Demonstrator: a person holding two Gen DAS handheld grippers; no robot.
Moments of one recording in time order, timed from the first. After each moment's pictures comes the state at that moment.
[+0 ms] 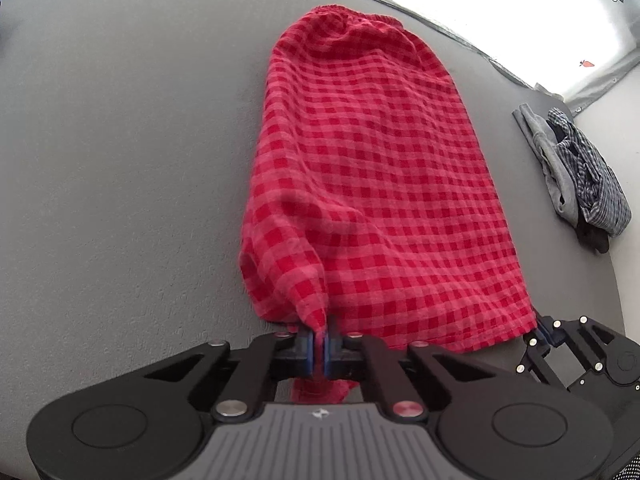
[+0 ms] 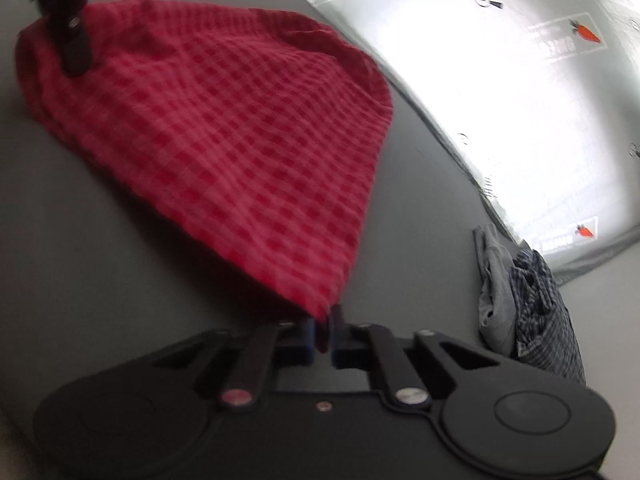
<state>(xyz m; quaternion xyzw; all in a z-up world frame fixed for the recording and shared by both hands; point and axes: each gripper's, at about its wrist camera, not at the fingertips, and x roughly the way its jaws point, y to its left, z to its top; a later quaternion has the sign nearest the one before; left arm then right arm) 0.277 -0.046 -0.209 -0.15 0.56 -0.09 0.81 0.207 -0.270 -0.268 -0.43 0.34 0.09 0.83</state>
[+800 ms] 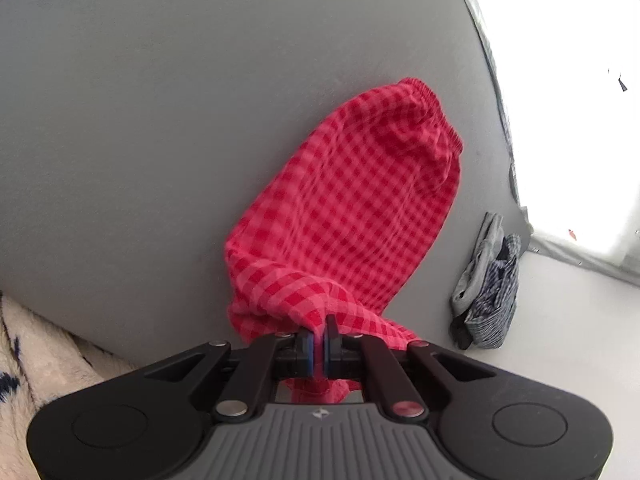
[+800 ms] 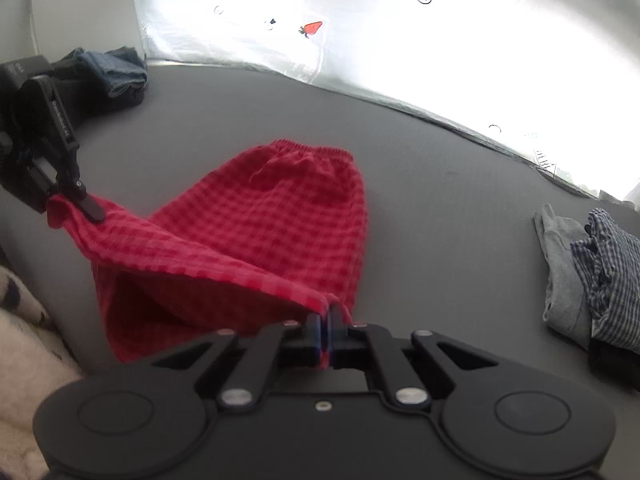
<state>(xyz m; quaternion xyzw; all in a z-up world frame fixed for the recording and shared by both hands) 0.296 0.052 -0.186 -0.51 0.62 -0.04 0.59 0.251 -0.336 -0.137 -0.13 0.38 0.22 0.89</state>
